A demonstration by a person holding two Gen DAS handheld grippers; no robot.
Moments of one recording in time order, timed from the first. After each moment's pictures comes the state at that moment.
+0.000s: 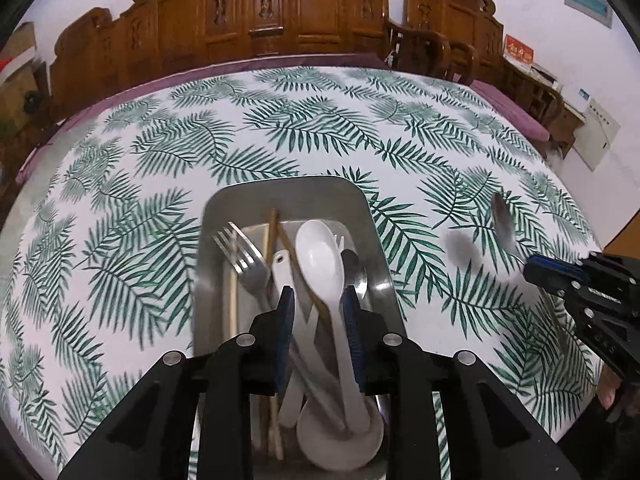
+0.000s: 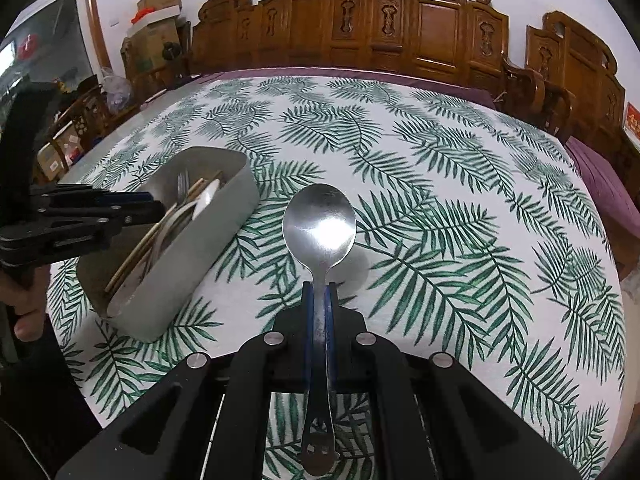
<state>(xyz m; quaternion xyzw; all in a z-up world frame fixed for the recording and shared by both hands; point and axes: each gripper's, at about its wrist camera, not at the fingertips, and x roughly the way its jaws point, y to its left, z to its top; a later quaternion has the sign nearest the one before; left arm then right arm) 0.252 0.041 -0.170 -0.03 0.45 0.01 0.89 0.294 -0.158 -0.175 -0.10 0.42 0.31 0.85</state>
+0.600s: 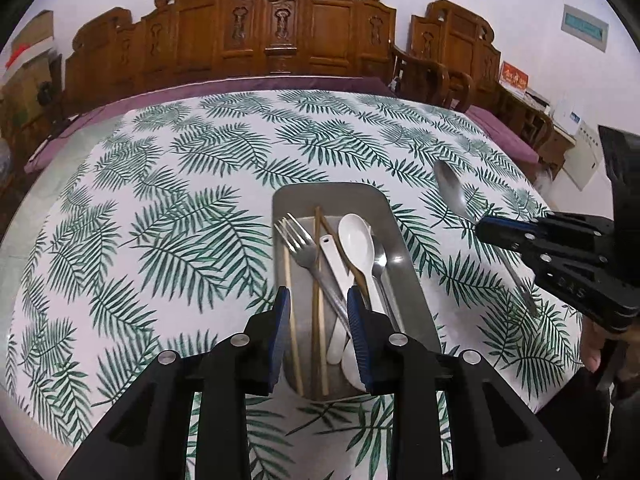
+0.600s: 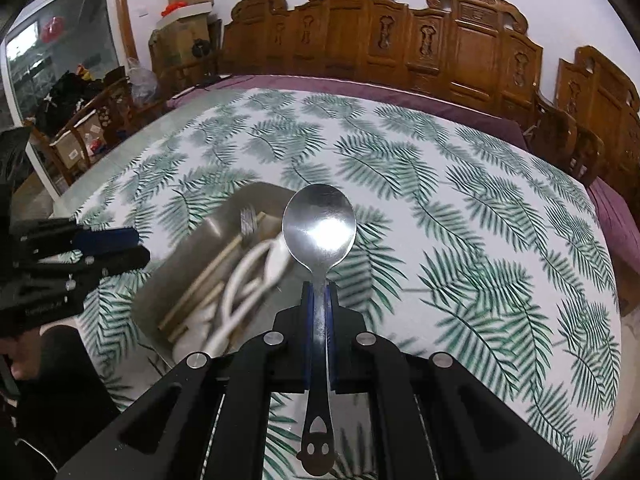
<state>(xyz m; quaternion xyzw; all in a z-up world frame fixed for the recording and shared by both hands) 0.187 0.082 -0.135 -0.06 0.42 0.01 0.90 0.280 -0.086 -0.129 -0.12 0.40 0.34 0.84</state>
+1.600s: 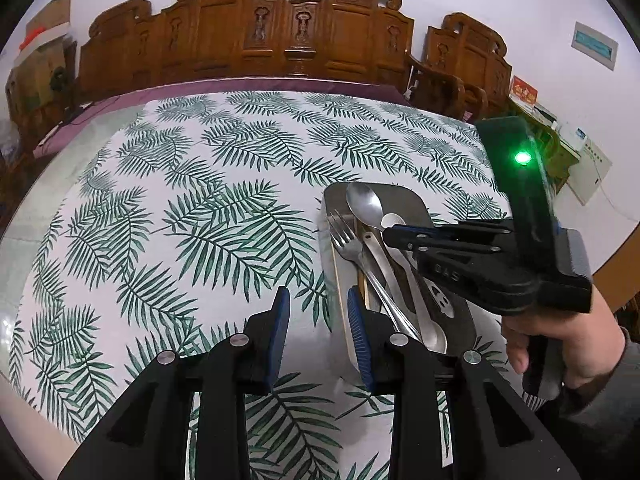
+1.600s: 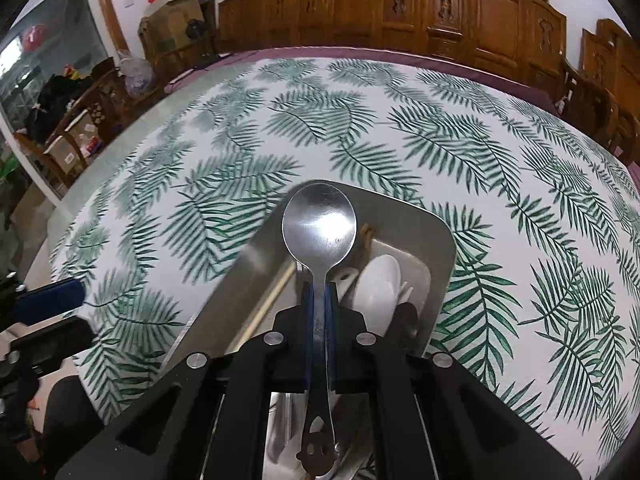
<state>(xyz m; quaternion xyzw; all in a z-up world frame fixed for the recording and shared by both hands) 0.166 0.127 -0.136 -0.08 0.42 0.02 0.91 0.307 0.025 -0.182 -0.10 0.46 0.33 0.82</state>
